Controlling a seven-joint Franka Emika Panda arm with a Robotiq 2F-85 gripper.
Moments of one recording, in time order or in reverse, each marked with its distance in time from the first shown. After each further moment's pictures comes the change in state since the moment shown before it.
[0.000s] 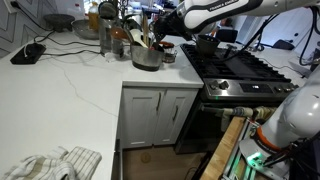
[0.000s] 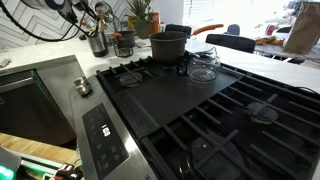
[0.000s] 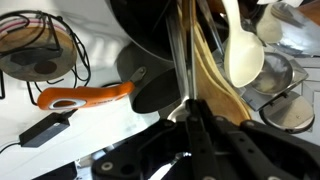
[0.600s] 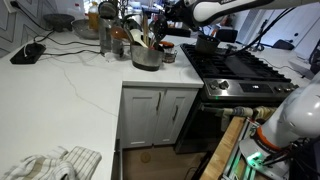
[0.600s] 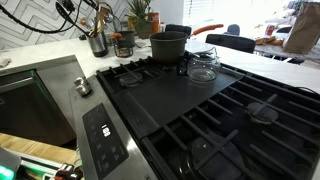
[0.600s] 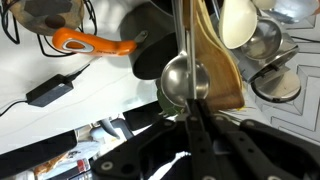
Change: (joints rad) arm -0.011 -0.096 -0.031 0.000 -0.125 -0.051 0.052
